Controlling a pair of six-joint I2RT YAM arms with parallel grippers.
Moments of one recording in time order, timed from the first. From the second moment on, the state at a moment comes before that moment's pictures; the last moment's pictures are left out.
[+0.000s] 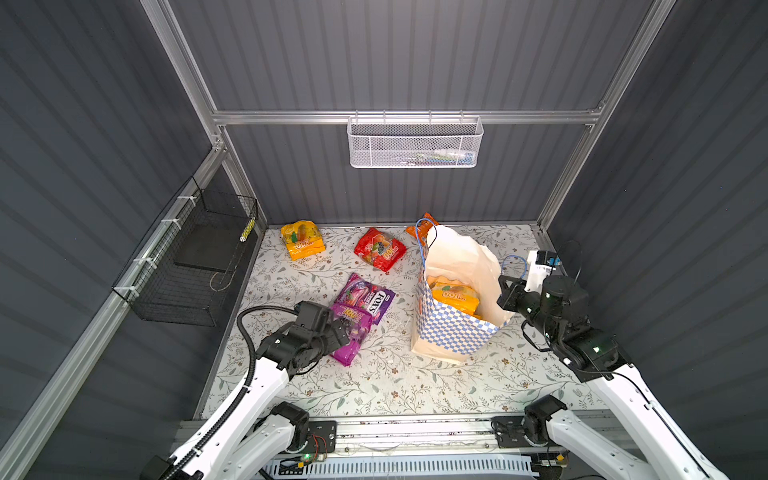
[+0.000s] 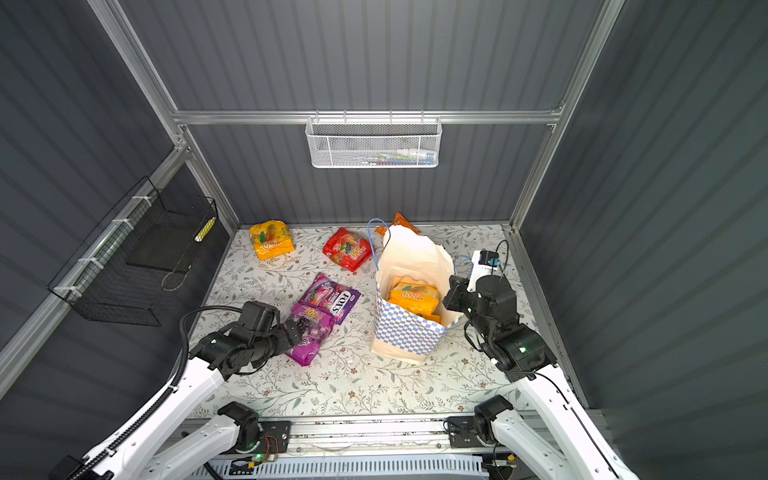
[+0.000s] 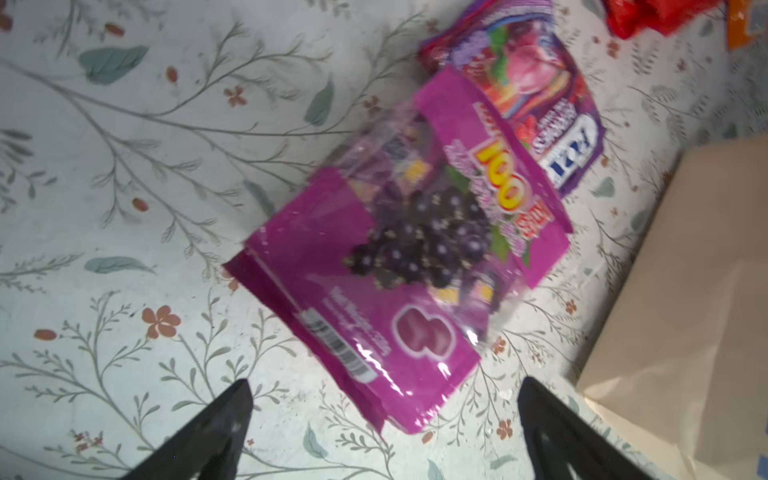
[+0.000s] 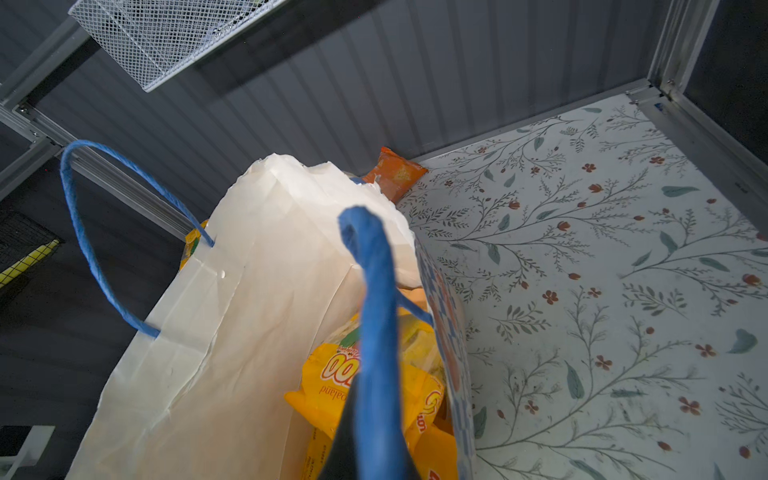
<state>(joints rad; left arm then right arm) -0.39 0.87 0.66 -0.85 -0.05 -0.84 0.41 0.77 0.89 -0.50 0.13 0.51</state>
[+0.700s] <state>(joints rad) -0.33 0.94 0.47 -0.55 0.10 -1.02 0.41 0.77 0.89 -0.47 0.03 0.50</state>
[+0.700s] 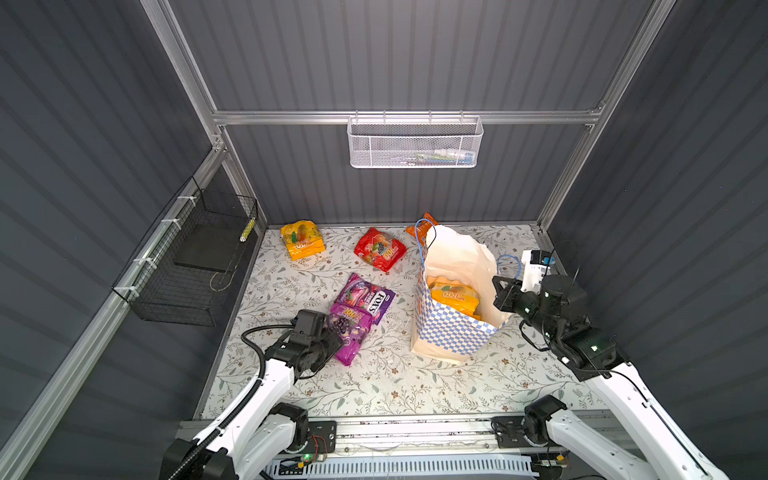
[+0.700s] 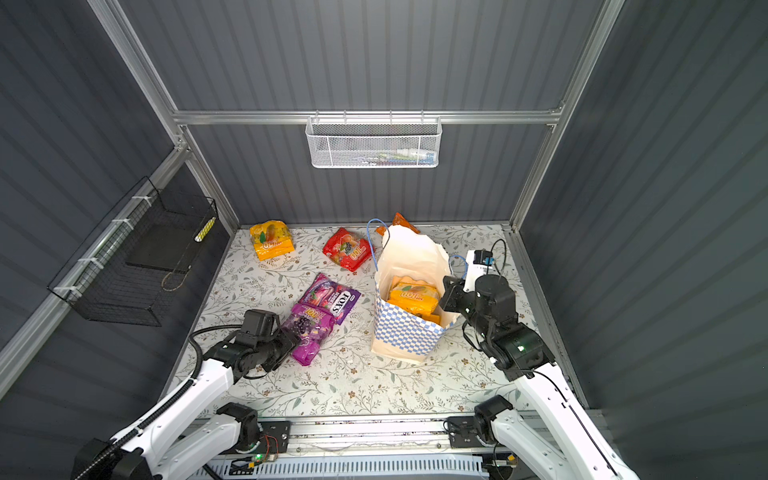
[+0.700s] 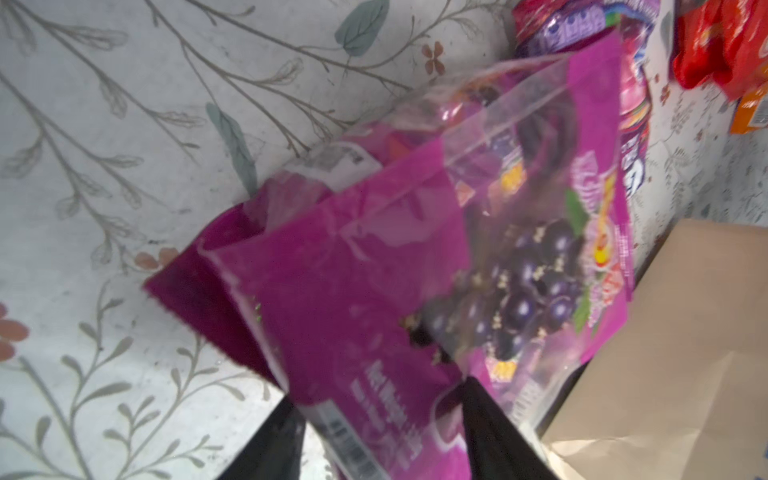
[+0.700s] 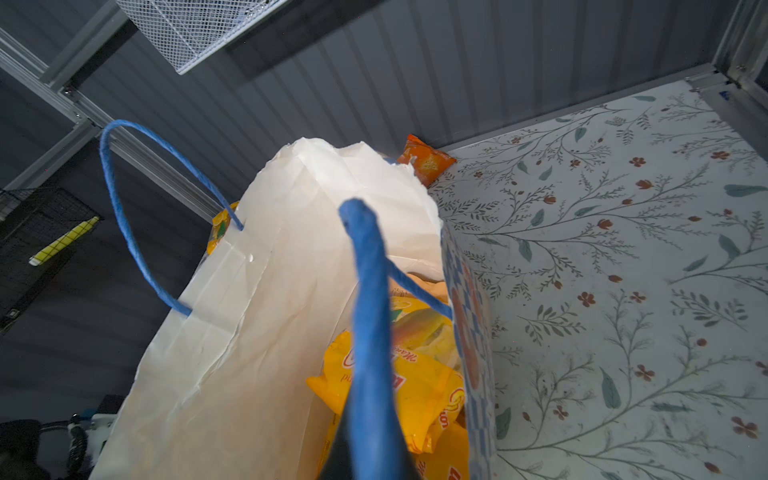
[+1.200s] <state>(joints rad) -0.33 0.96 0.41 -0.34 0.13 -1.09 0.41 0.76 0.87 -0.40 -0.13 0.49</state>
